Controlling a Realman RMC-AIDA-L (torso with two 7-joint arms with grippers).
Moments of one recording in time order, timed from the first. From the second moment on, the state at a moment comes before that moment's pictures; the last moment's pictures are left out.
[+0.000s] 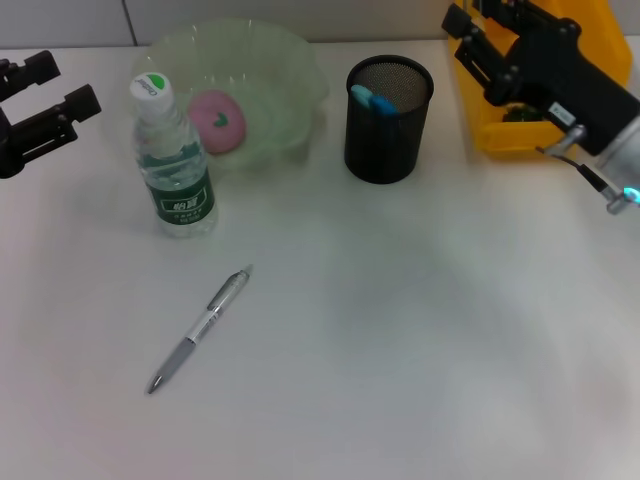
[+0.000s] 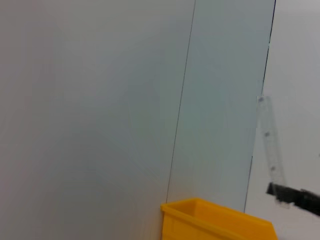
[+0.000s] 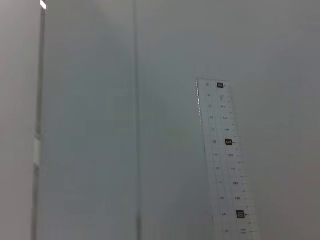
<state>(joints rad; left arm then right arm) -0.36 -2.07 0.45 0.84 1.76 1.70 -1.36 0.47 2.09 -1.36 -0.41 -0.66 -1.24 0.70</state>
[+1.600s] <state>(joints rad) -0.42 -2.06 0.46 0.81 1.76 1.63 -1.37 0.70 2.09 -1.46 -0.25 -0.63 -0.87 0.63</state>
